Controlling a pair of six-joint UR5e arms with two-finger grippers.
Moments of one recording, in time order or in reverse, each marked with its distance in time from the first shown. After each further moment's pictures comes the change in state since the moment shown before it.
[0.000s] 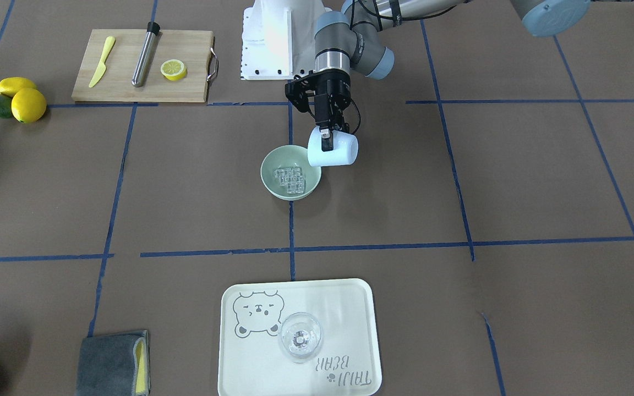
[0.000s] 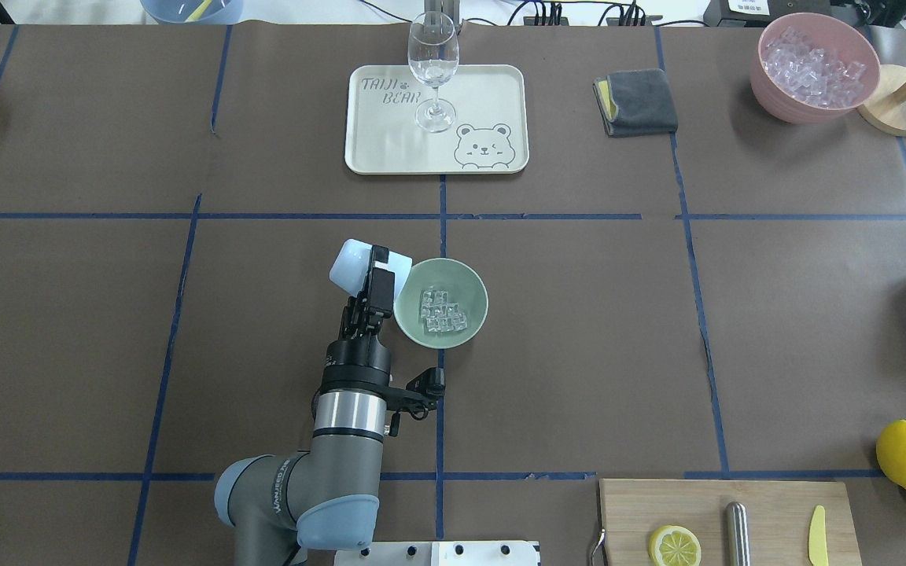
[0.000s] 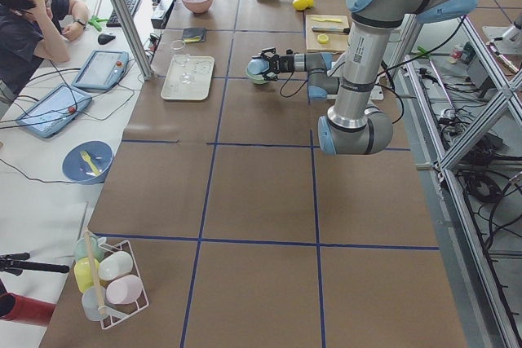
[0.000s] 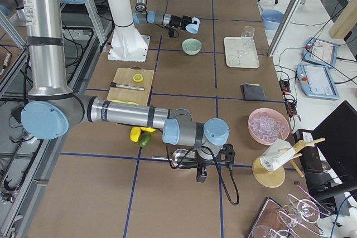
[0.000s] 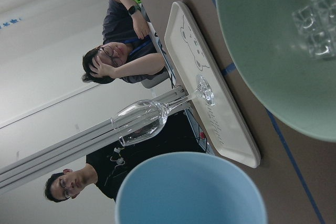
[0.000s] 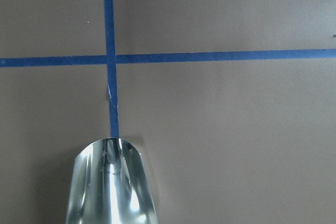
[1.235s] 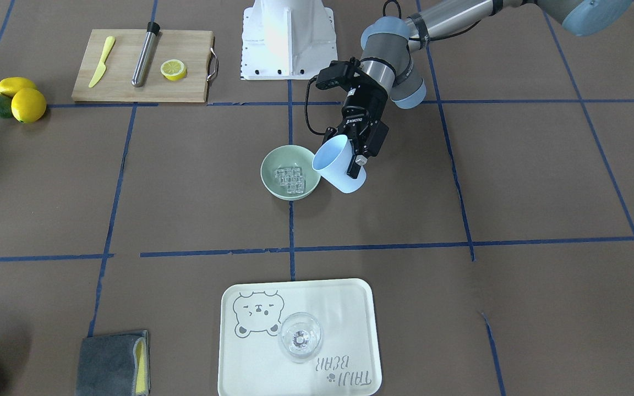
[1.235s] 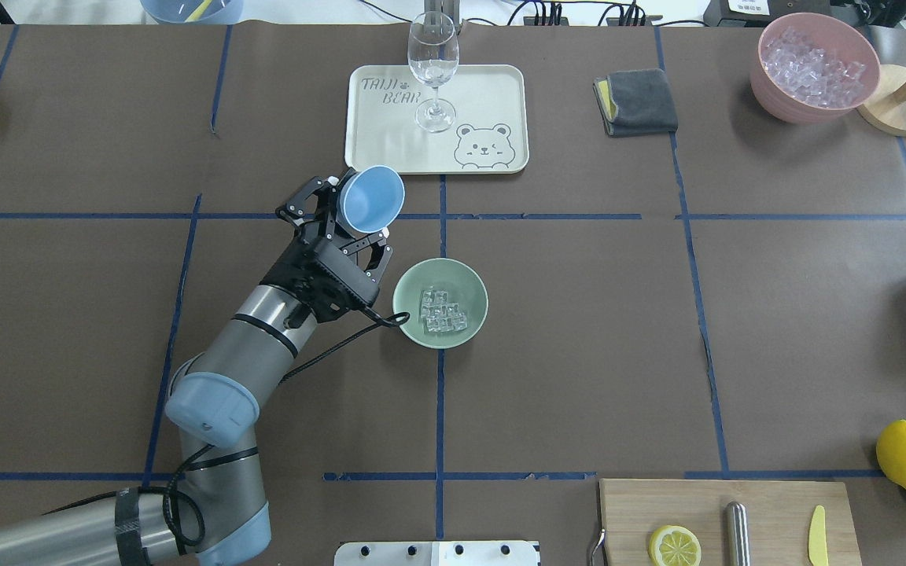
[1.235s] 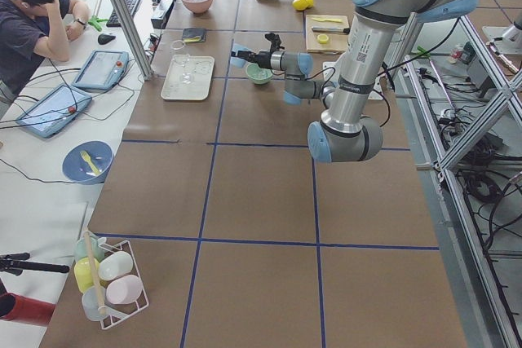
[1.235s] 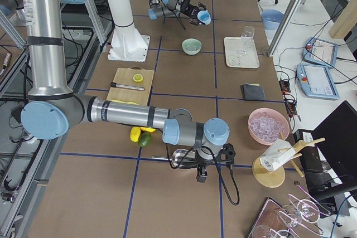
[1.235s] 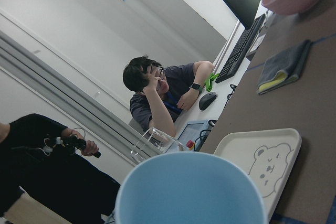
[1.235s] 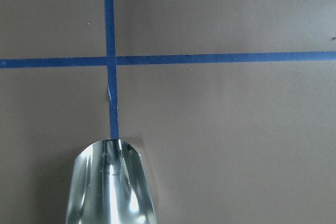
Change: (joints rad) left arm -0.221 0.090 -0.072 -0.476 -0.580 -0.910; right arm 0.002 -0.002 0.000 0.009 -0.001 -0.004
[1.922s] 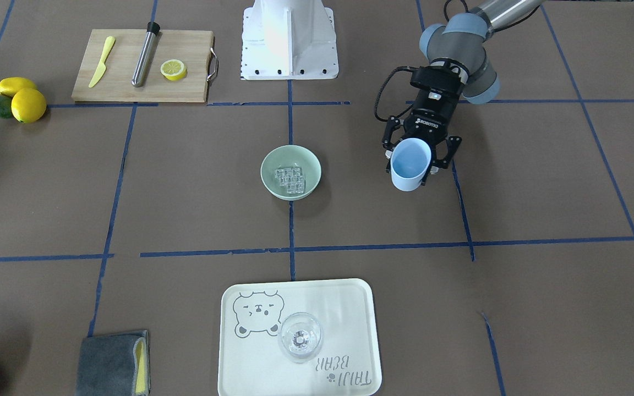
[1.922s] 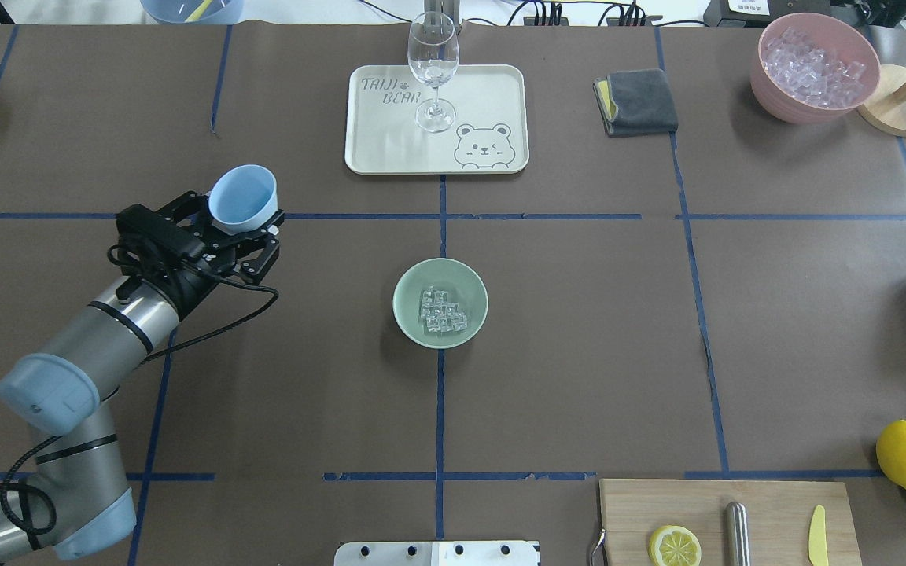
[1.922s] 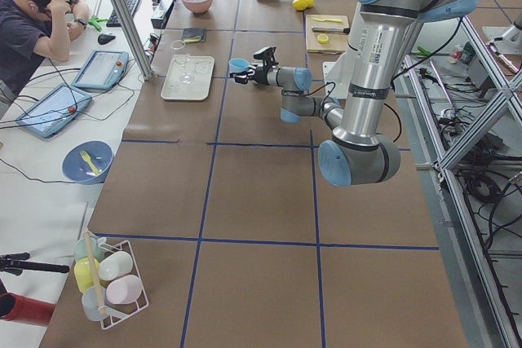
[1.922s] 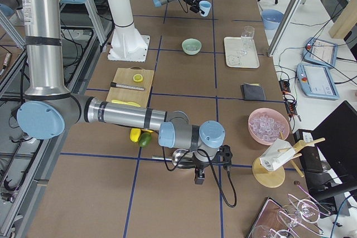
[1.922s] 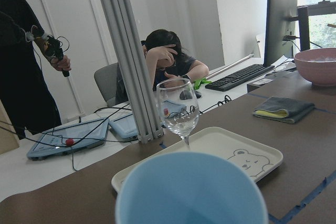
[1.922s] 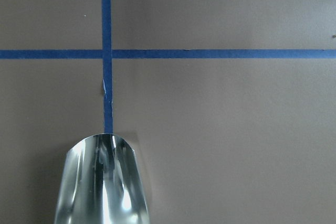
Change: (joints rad) left arm -0.090 0.316 -0.147 -0.006 -0.151 -0.620; right arm 0.000 -0.029 -0.001 0.047 0.001 -0.009
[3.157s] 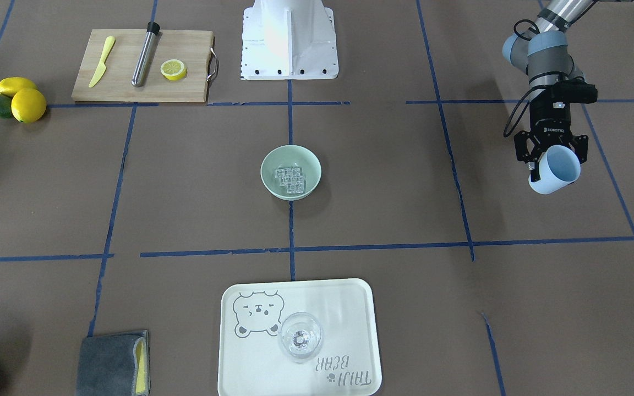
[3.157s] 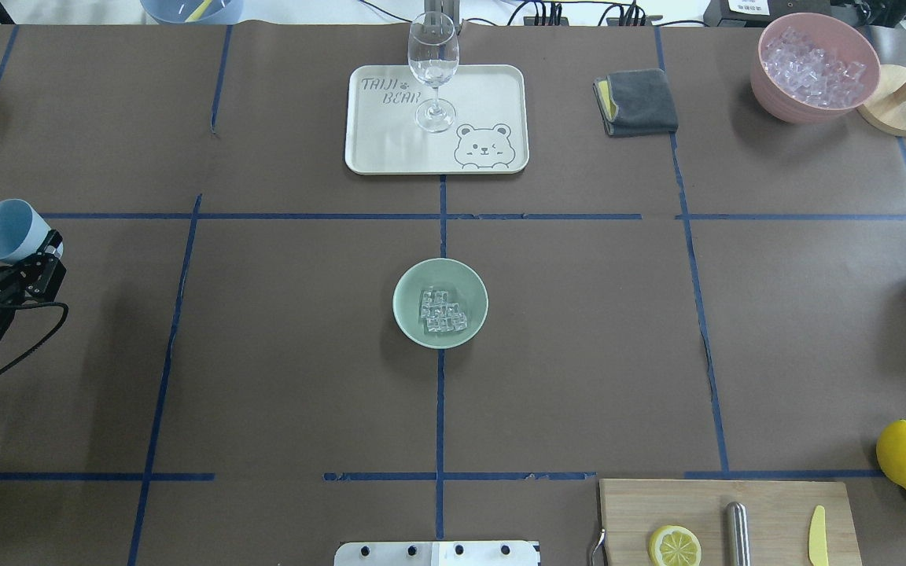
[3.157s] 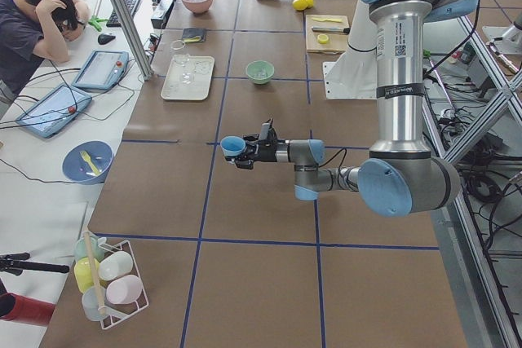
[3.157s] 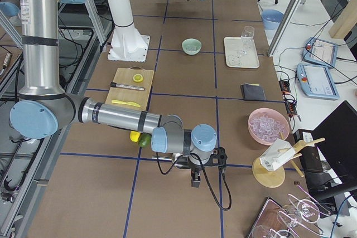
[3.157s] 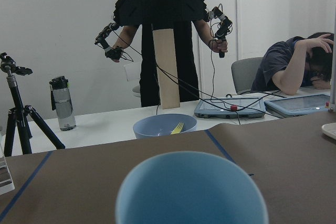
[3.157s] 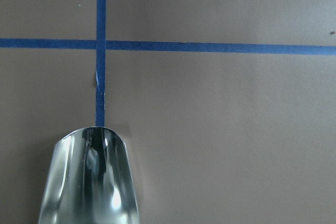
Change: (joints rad) left arm 0.001 0.287 0.289 -0.355 0.307 -0.225; right arm 0.000 -0.038 0.001 0.083 0.000 0.009
